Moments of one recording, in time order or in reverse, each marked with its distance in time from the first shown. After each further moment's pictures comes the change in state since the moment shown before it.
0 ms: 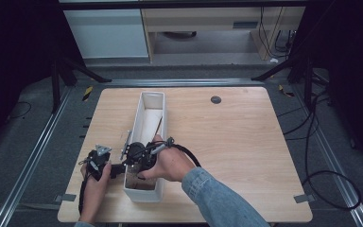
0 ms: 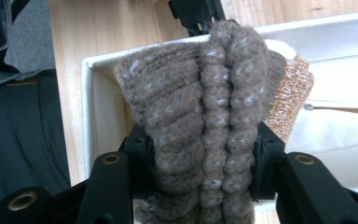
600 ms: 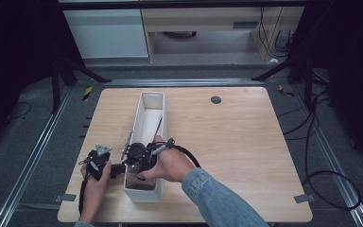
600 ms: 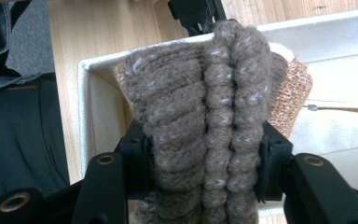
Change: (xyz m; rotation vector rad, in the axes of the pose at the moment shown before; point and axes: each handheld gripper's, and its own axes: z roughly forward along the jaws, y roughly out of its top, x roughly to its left) left arm 0.000 0.000 0.000 0.000 0.000 0.000; right arm -0.001 -0.002 0.004 -0.009 0.005 0.013
